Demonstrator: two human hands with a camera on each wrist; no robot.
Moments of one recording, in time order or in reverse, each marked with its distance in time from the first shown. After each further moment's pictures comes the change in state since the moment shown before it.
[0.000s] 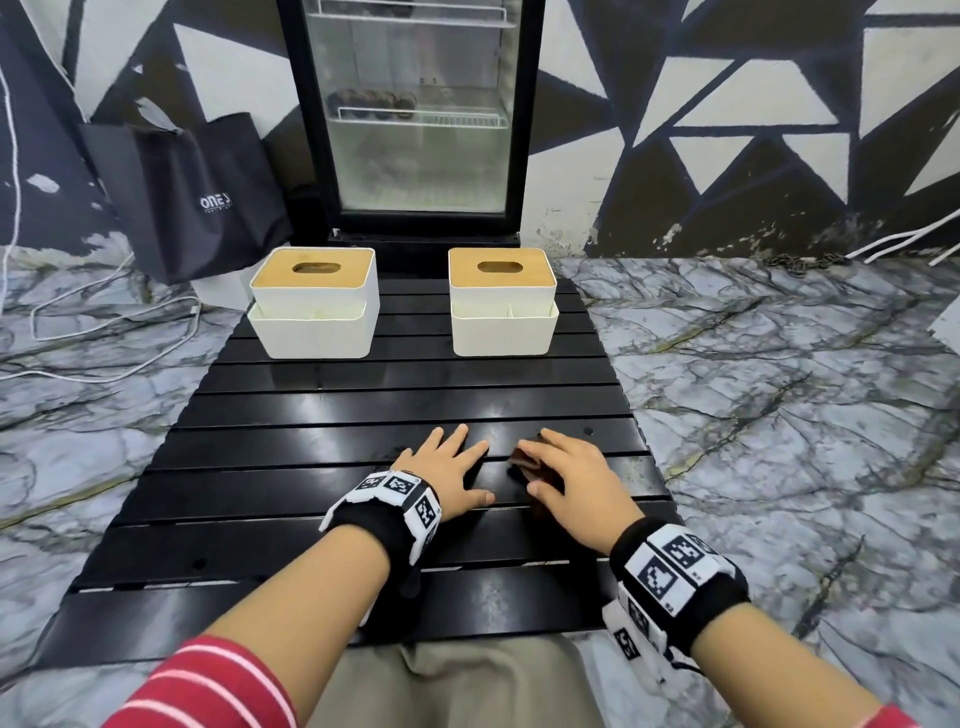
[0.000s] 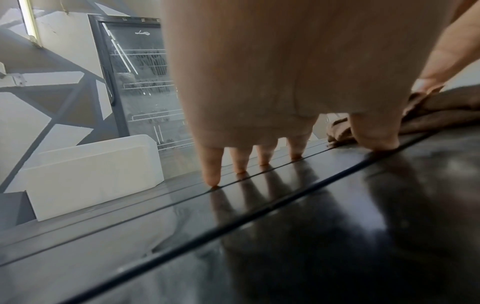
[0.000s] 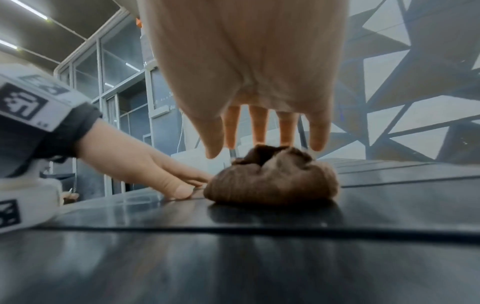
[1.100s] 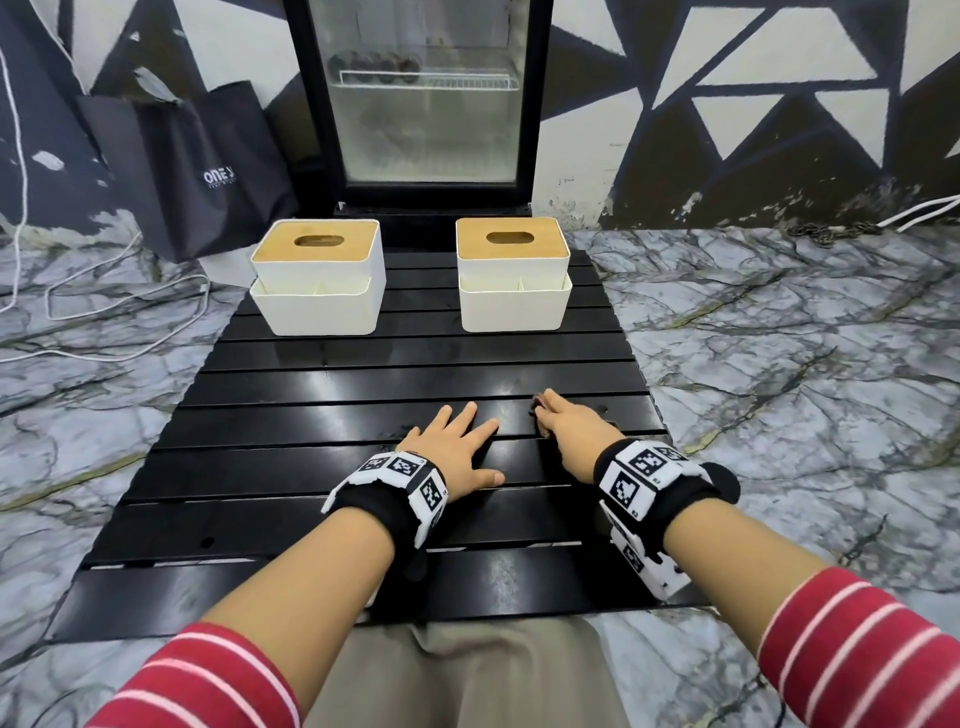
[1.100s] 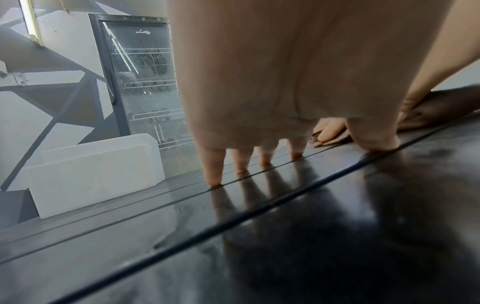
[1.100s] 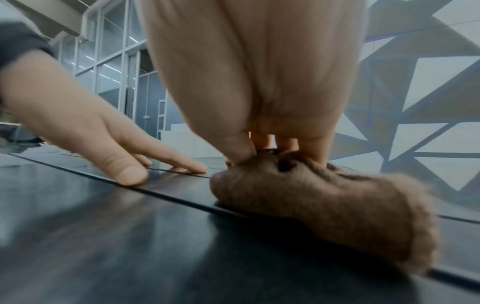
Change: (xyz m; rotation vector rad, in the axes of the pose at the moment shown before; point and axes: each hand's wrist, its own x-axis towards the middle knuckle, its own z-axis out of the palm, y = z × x) left_hand 0.004 -0.002 0.003 -0.017 -0.005 0.009; right_hand 0.057 0.008 -0.001 -0.385 -0.309 -0.006
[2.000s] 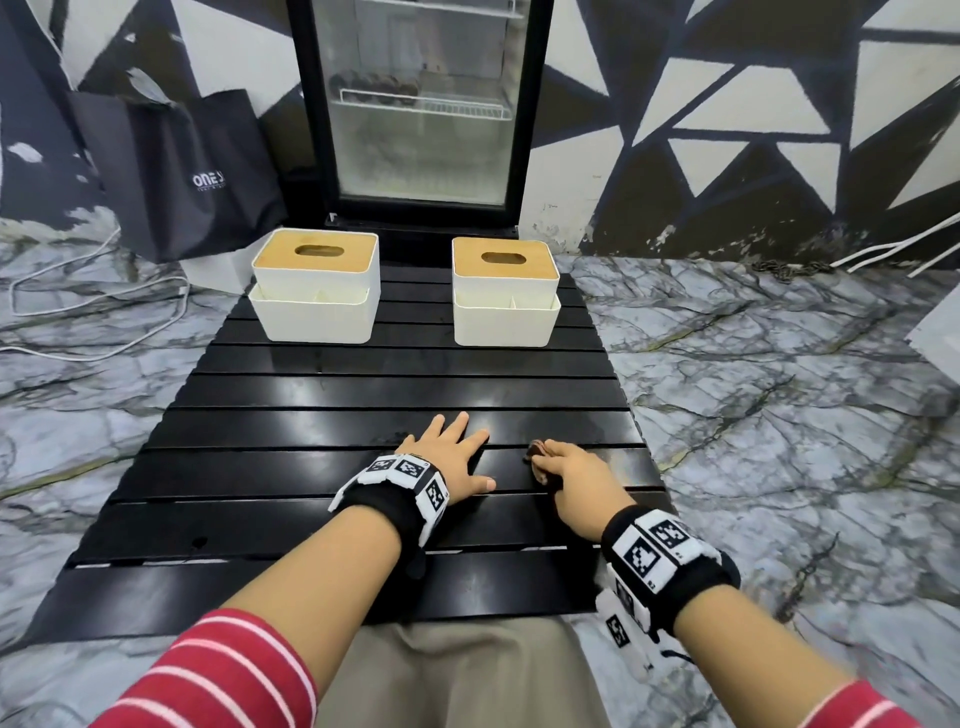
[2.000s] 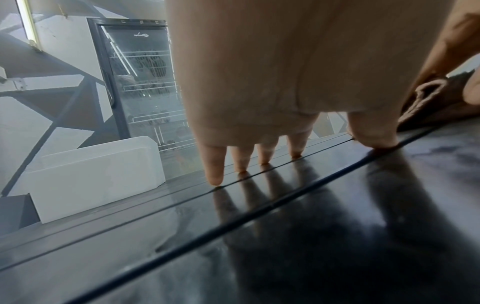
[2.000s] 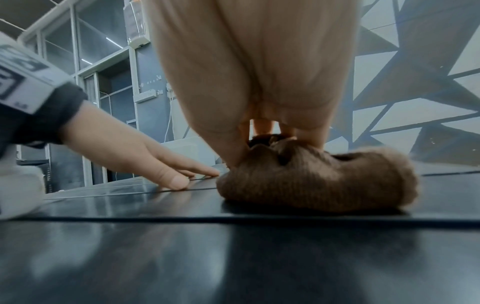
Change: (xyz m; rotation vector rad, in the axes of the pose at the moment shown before) left_hand -0.006 0.003 -0.004 -0.050 0.000 -0.002; right_hand -0.044 -0.006 0.028 0.283 0.121 0.080
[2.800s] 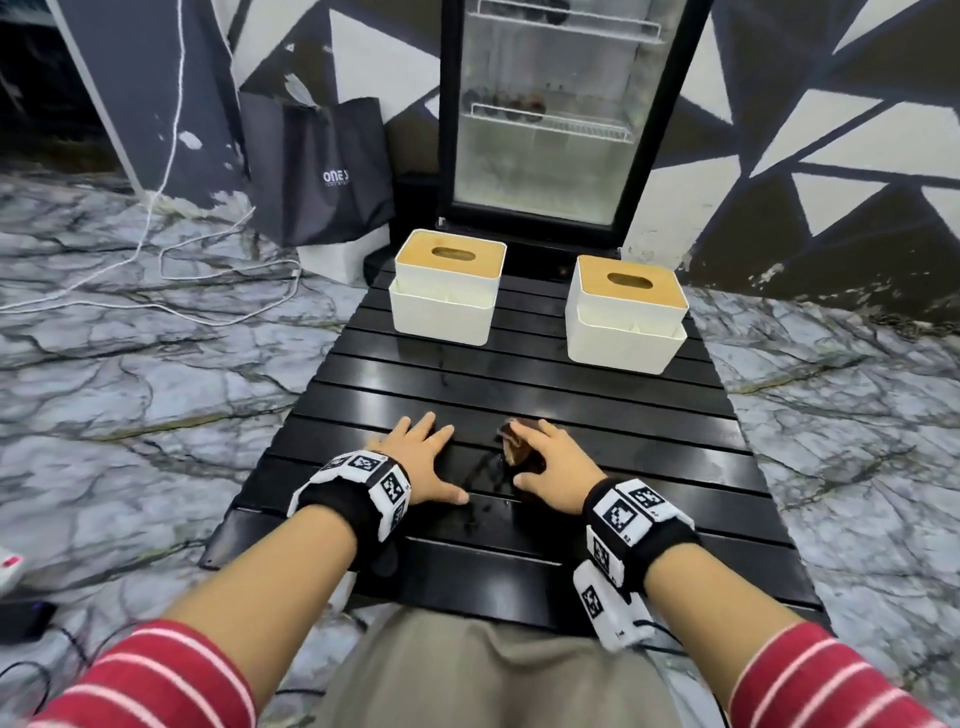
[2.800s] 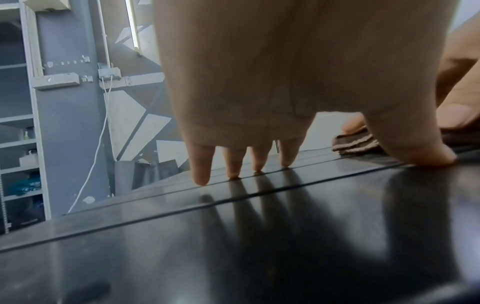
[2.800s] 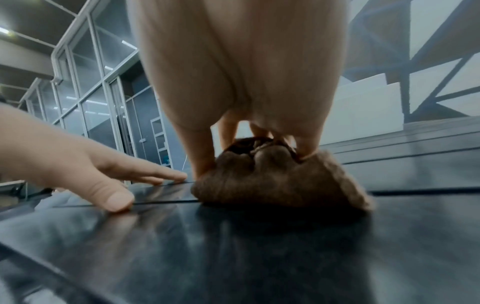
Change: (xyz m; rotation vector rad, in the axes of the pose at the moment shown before) left_hand -0.069 -0.136 0.002 -0.079 0.041 -0.241; right_hand 0.061 -0.128 0.026 0.070 -0.139 -0.125
